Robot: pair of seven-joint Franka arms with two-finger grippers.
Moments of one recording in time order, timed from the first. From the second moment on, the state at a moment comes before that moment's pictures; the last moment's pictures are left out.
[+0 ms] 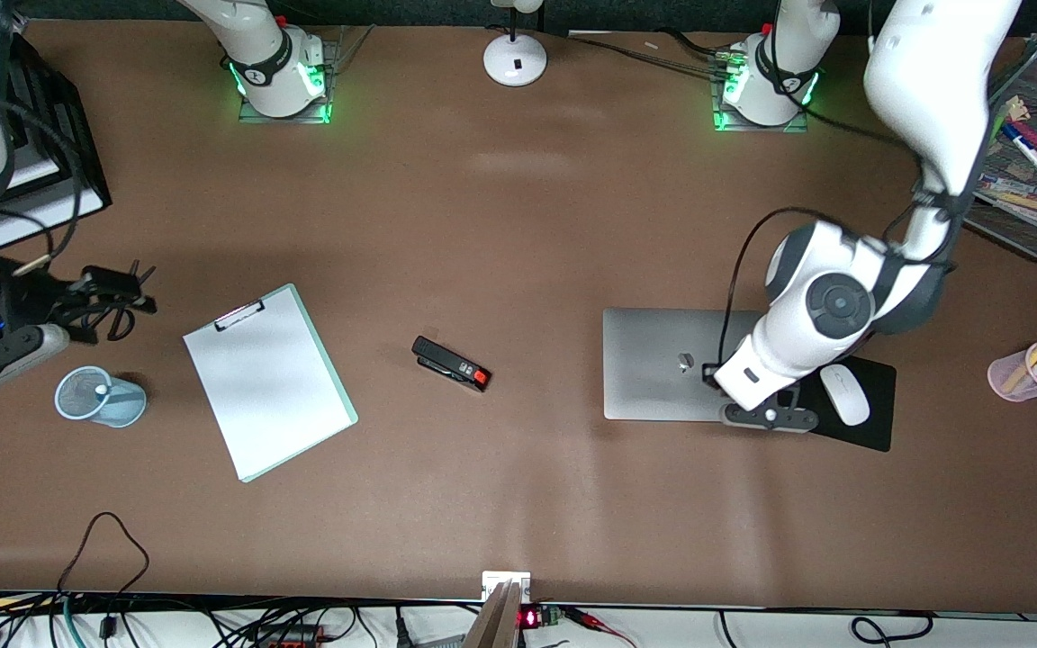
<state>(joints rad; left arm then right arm) -0.01 0.54 -0.30 -1.62 0.18 2.15 -0.29 0.10 0.37 -0.15 -1.33 0.25 1.56 -0.38</state>
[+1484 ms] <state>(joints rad) 0.08 0.23 -0.32 -1.47 0.14 1.53 -0.07 0.24 -0.05 -0.17 -1.76 -0.01 1.69 0.03</state>
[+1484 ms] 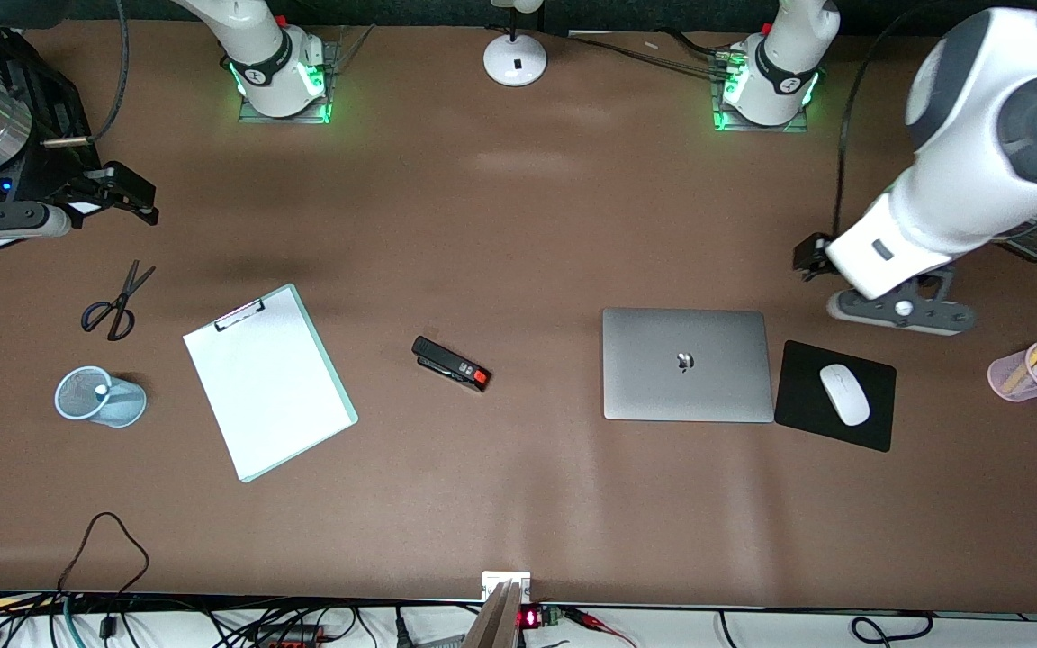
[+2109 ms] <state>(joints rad) -0.01 0.02 -0.06 -1.71 -0.01 1.72 -0.01 0.22 0.00 -0.18 -1.65 0.00 1.67 0.03</state>
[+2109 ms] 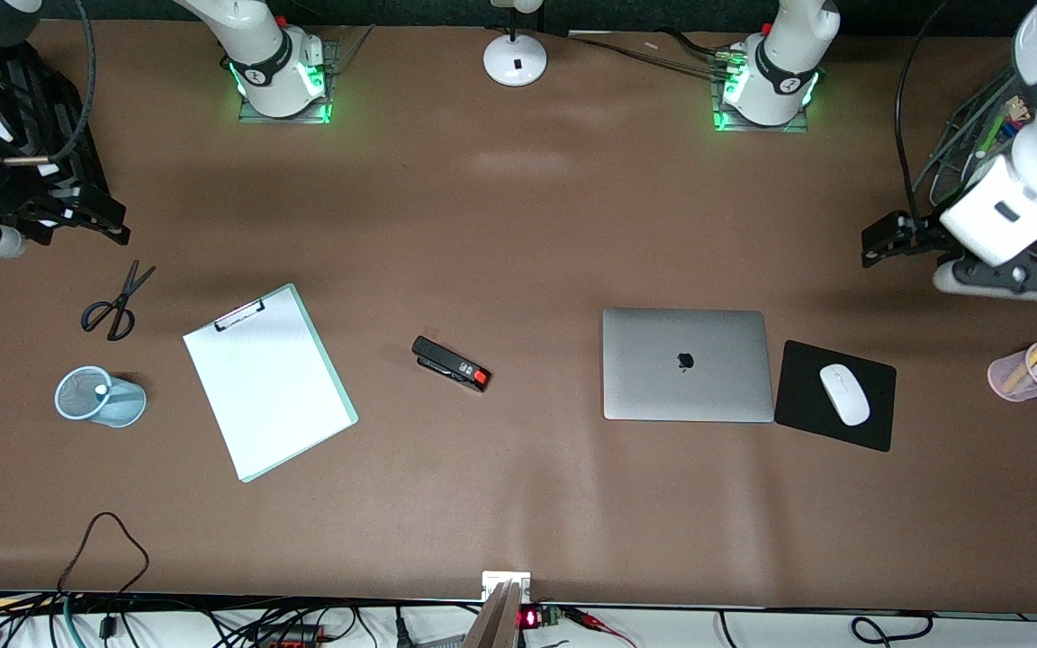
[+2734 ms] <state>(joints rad) -0.06 -0.03 -0.05 -1.75 0.00 1.74 -0.01 0.22 -0.07 -0.18 -1.73 0.00 1.69 0.03</state>
